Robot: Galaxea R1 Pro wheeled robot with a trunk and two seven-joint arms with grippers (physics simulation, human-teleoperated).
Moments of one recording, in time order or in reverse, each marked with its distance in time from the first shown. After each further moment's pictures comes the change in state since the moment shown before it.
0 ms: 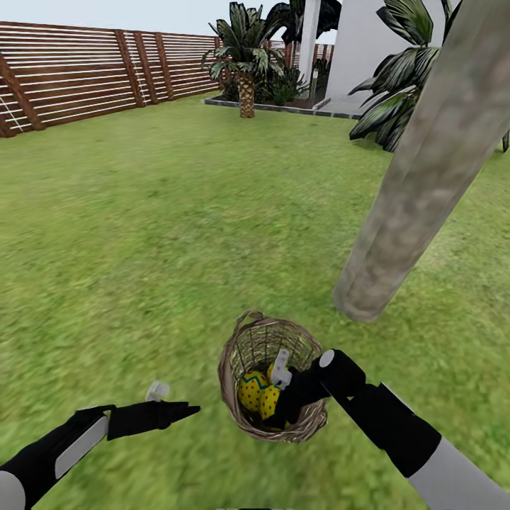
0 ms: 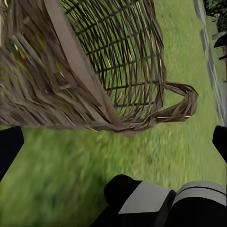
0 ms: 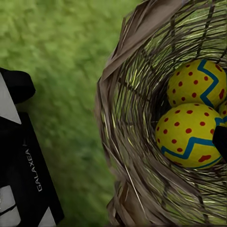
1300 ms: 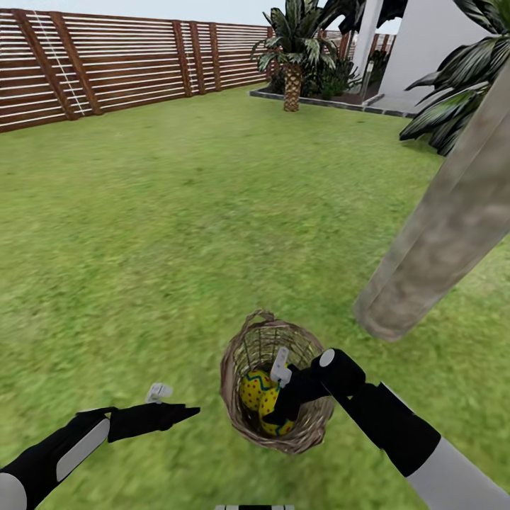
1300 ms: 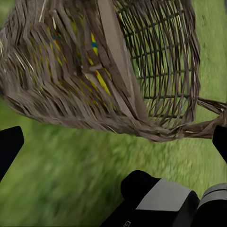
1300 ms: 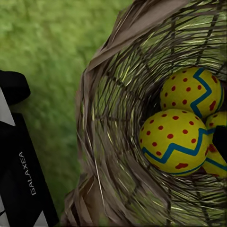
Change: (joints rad) left arm 0.006 -0.007 -0.004 -0.001 -0.007 -0.003 0.105; right arm 0.000 0.005 -0.010 0.004 0.012 -0.029 -0.015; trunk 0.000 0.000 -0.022
